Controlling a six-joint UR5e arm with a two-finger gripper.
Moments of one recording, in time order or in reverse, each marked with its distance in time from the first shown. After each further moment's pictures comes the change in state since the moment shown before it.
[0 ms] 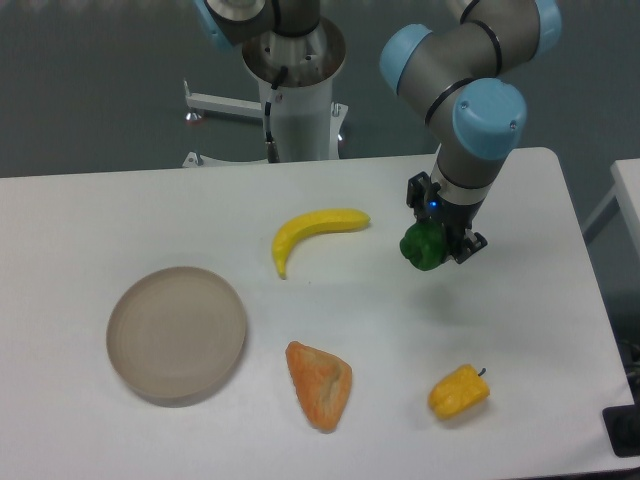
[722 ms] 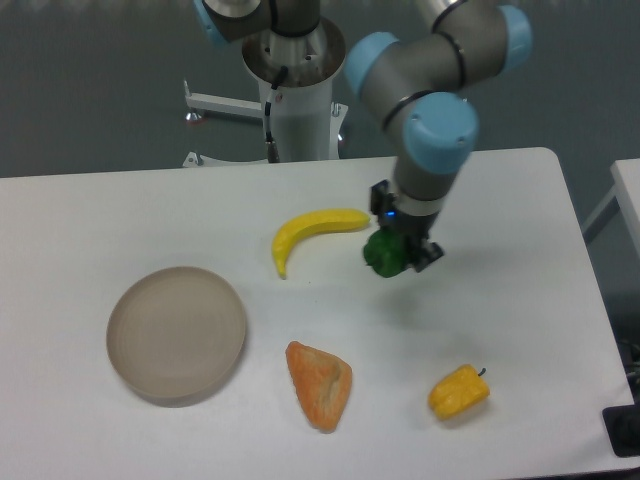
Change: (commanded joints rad) arm -0.234 0.021 -0.018 0.006 -0.009 -0.295
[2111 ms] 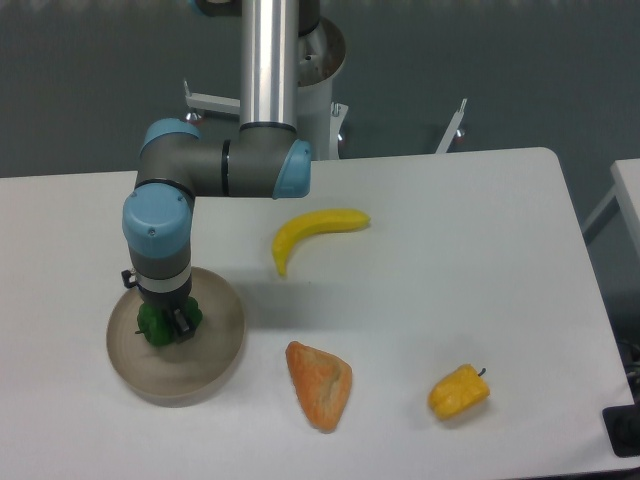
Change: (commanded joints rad) arm -0.347 -0.186 -0.012 0.295 -0.111 -0.258
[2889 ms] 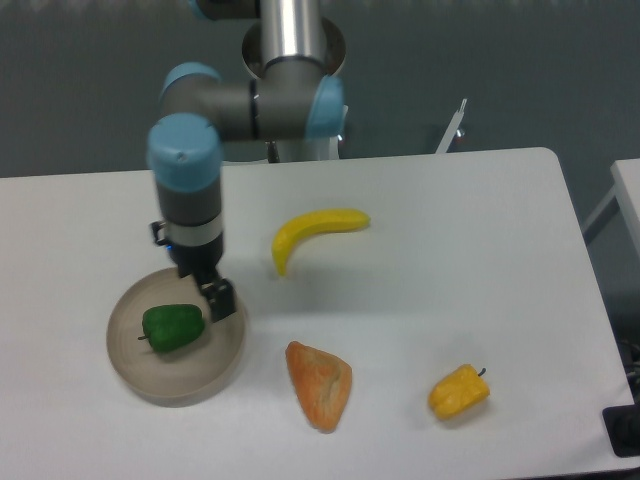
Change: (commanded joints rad) arm 0.205 0.241 -0.118 -0.028 0.100 0.060
